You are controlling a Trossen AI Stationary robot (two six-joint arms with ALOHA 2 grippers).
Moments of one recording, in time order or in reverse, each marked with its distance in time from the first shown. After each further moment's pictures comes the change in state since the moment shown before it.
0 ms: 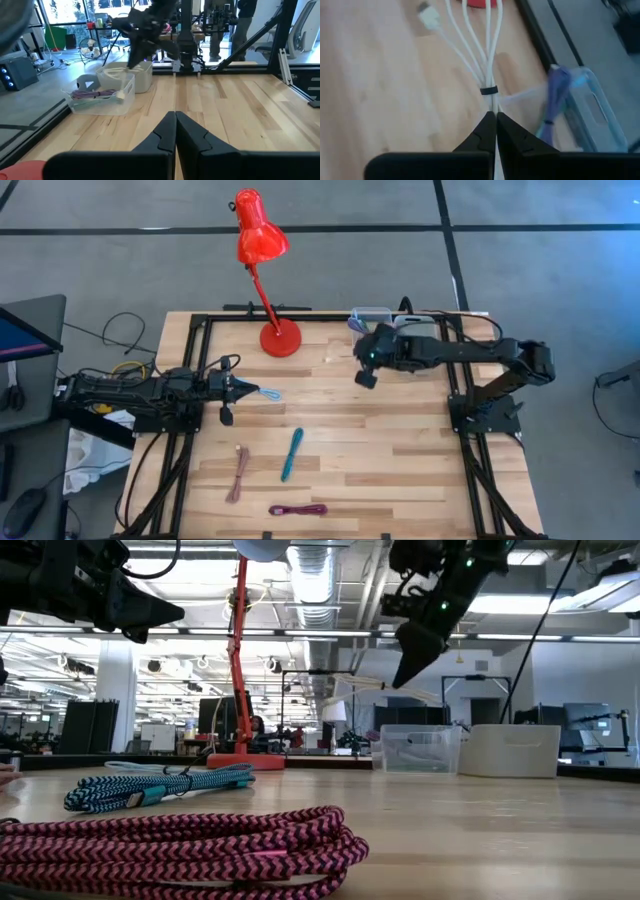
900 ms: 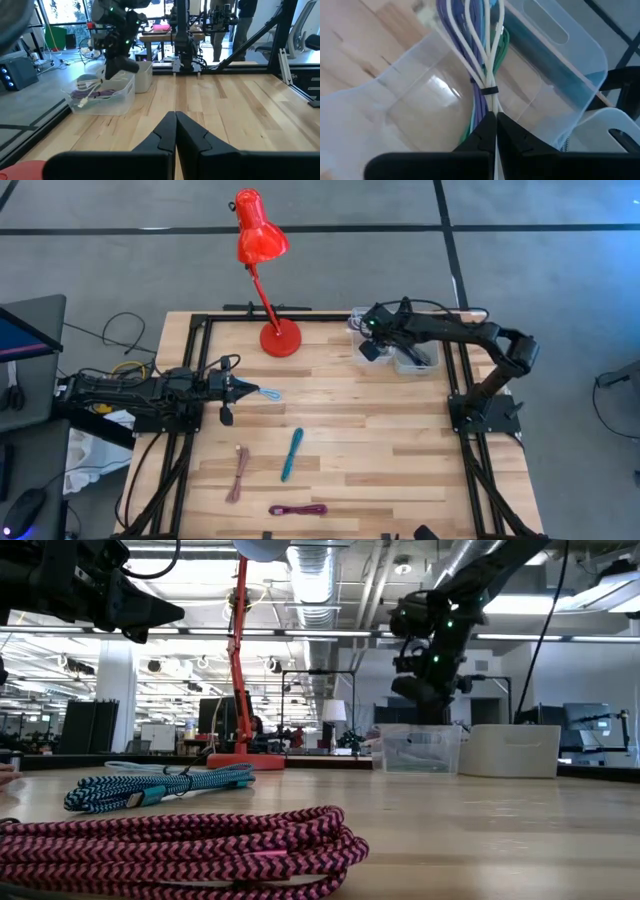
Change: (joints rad) left arm 0.000 0.000 0.000 0.000 0.000 0.000; right arm -0.341 0.148 0.000 -0.011 -0.064 0.206
